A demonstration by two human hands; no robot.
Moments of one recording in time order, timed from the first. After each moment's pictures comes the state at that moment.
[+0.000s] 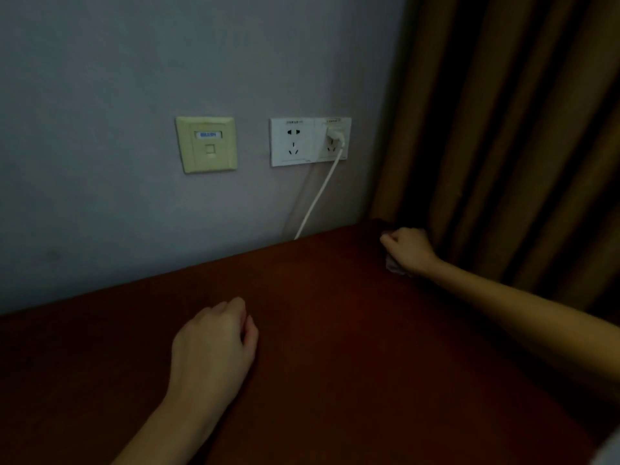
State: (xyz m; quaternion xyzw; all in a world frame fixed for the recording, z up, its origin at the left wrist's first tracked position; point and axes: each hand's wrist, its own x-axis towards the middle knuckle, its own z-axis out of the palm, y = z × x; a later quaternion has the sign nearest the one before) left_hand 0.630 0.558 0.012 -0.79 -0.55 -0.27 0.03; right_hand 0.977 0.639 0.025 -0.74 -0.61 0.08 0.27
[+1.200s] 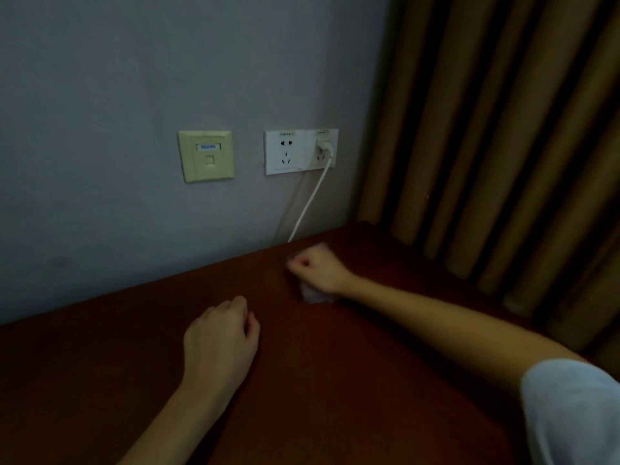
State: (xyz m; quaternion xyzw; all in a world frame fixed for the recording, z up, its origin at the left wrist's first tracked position) left_hand 0.628 0.563 0.008 -0.79 -0.55 -0.28 0.04; right_hand 0.837 0.638 0.027 -0.58 -0.77 0.09 0.26
